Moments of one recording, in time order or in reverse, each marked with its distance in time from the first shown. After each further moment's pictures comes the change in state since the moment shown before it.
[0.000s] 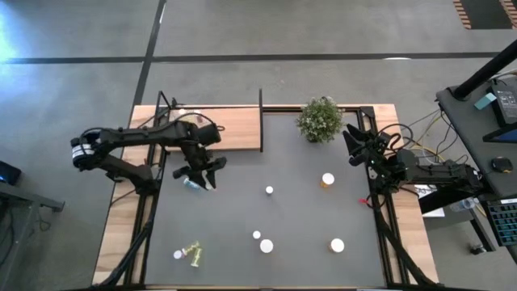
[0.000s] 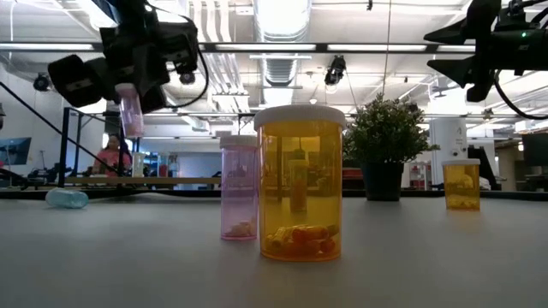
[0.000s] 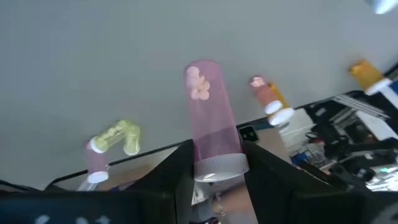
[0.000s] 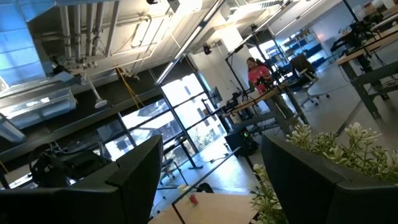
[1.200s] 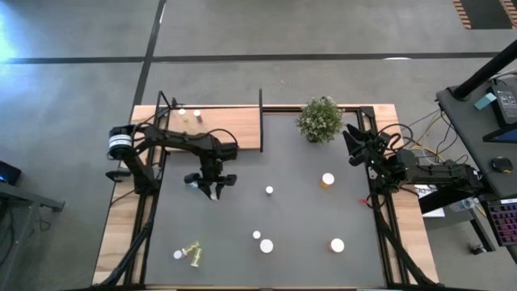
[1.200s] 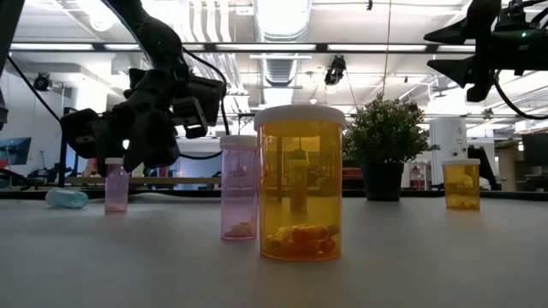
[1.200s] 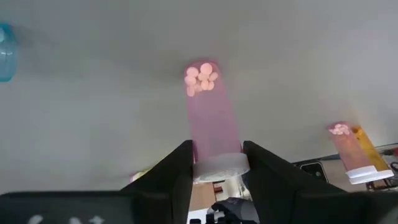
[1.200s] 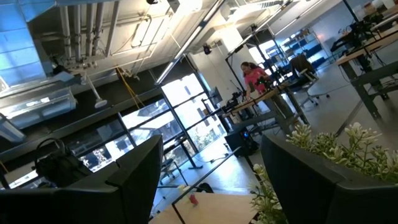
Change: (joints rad) left arm -0.079 0.367 0.004 0.072 -0.057 0.153; right arm 0.000 0.000 0.000 0.000 0.000 0.000
